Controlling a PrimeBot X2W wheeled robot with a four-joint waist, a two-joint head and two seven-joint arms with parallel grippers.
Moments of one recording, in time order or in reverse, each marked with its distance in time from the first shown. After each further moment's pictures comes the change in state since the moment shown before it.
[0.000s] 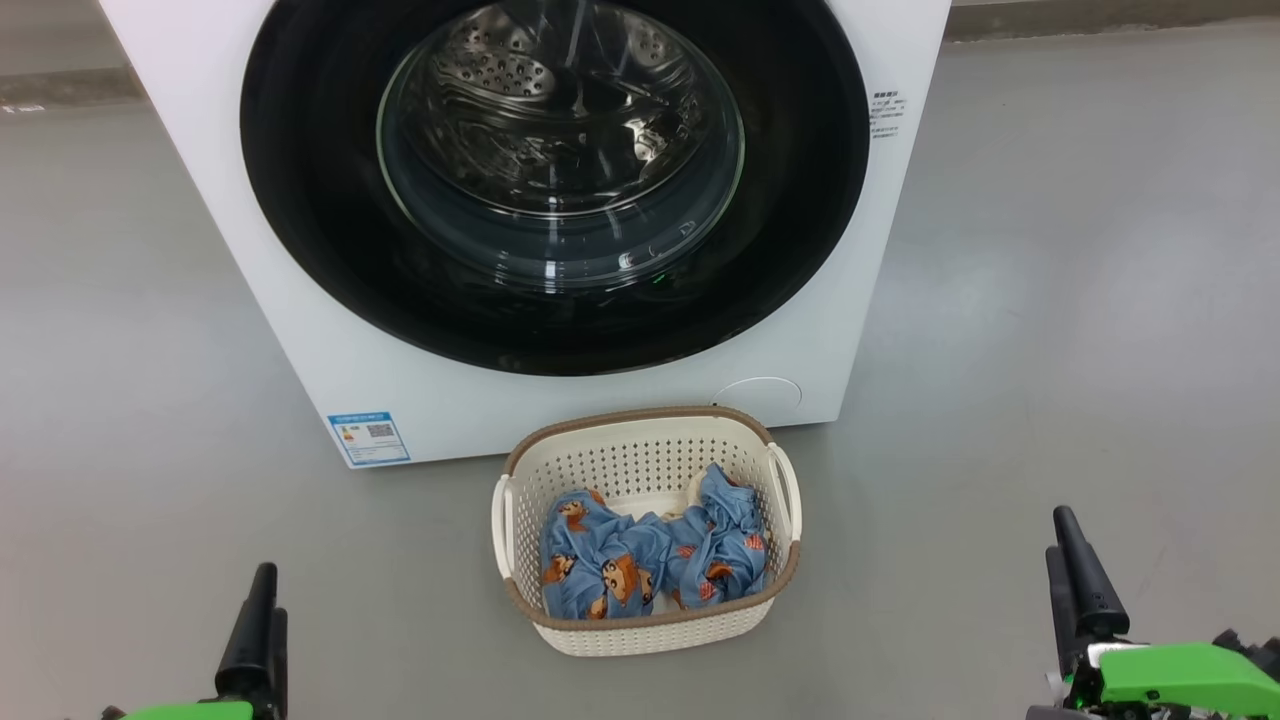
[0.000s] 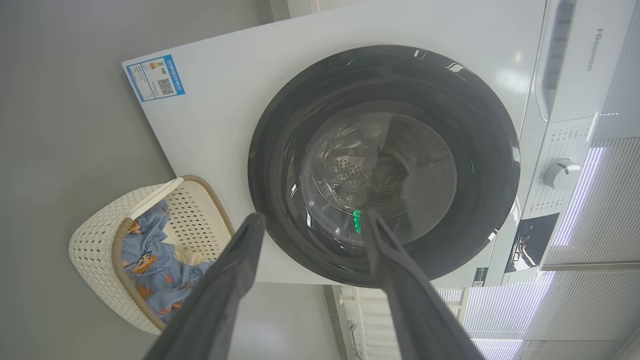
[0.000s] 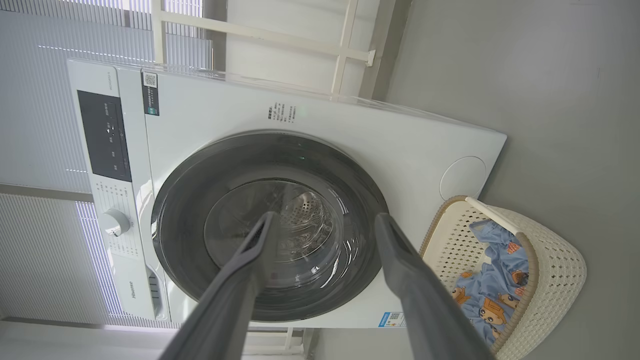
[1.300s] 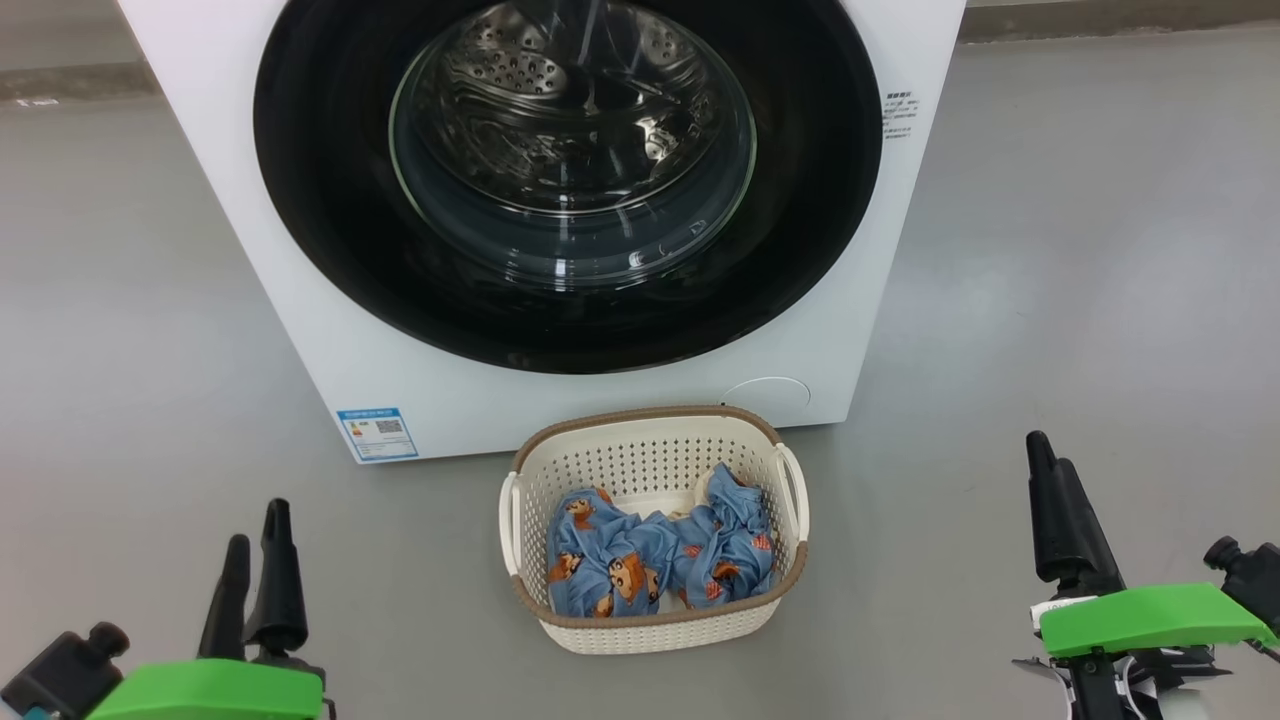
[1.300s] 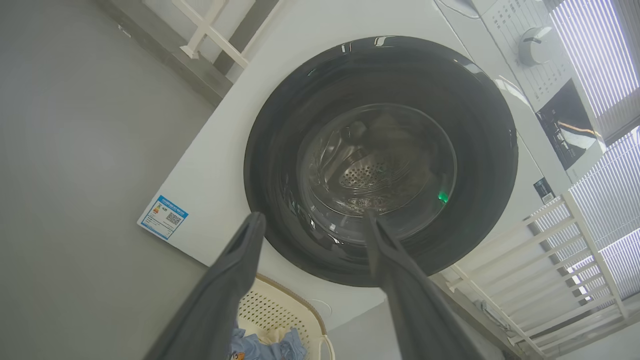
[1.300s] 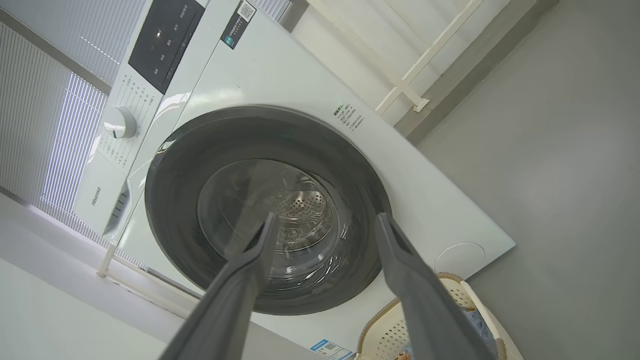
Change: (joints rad) left arm 0.000 0.004 -0.043 -0.164 0.613 0.026 -0.112; right arm -0.050 -0.002 0.044 -0.108 -0.485 0.000 -0.110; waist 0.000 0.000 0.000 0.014
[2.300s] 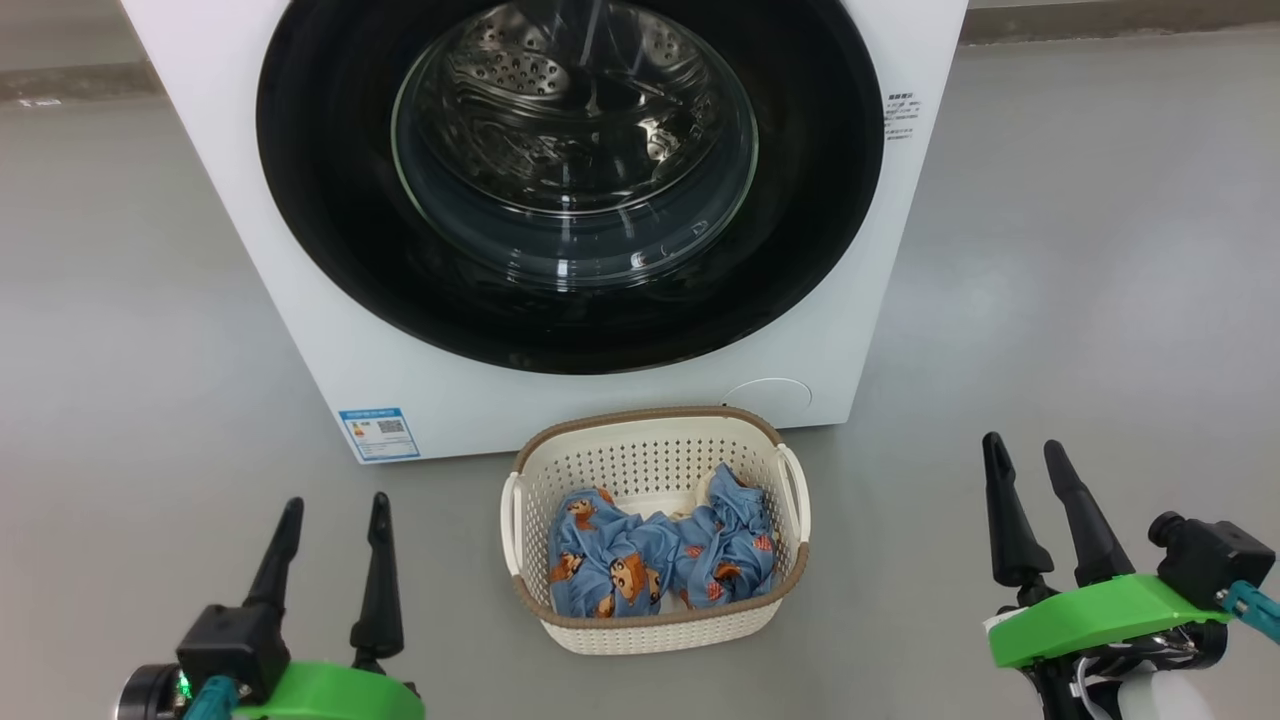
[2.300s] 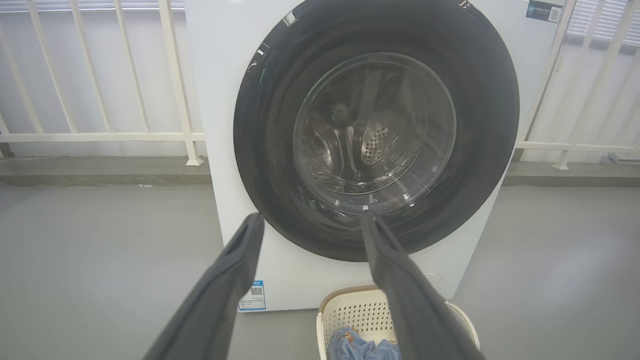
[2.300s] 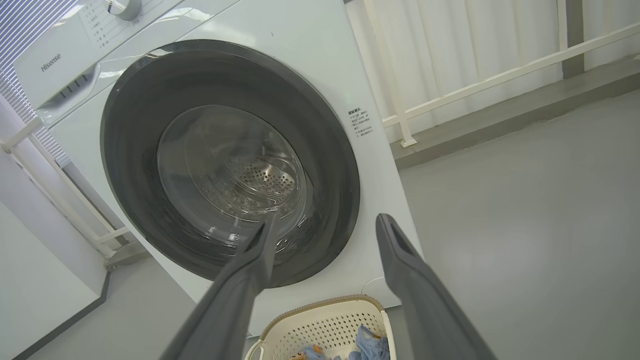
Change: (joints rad) left arm 0.003 0.027 -0.149 -0.041 0.695 0.122 -0.081; right arm -0.026 -0.003 0.008 0.032 -0.497 0.000 -0.083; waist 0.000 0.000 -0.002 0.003
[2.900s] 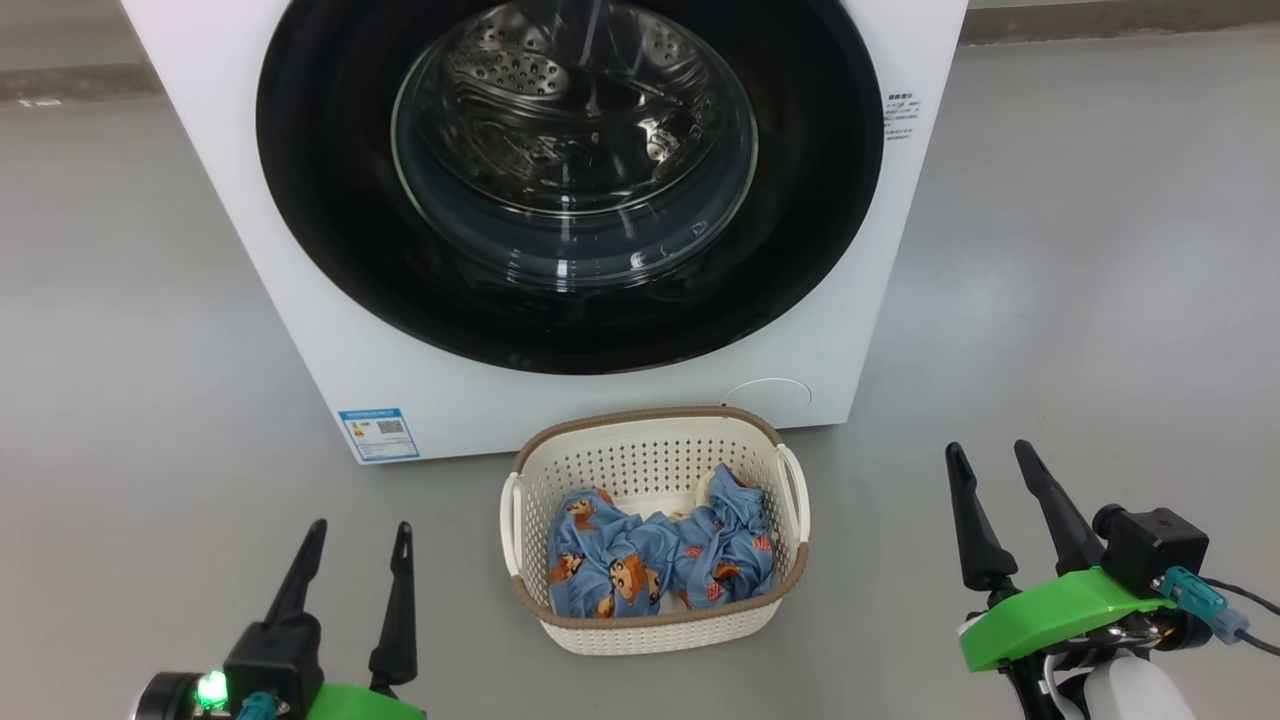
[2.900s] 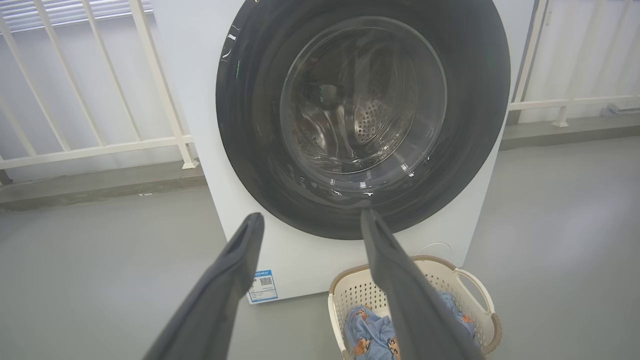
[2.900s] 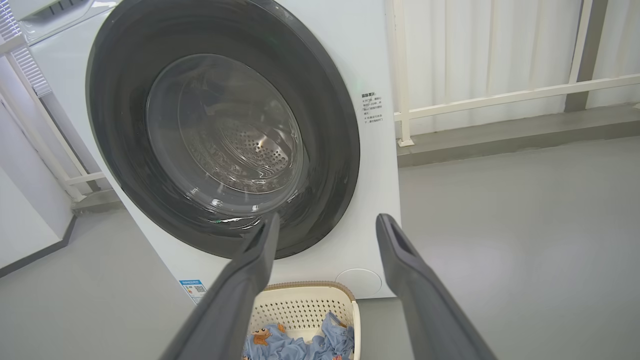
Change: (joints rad) left arm 0.000 -0.001 -0.008 0.085 0.119 0.020 -0.047; right arm -0.044 -0.005 0.019 0.100 -0.208 0.000 -0.044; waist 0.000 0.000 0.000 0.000
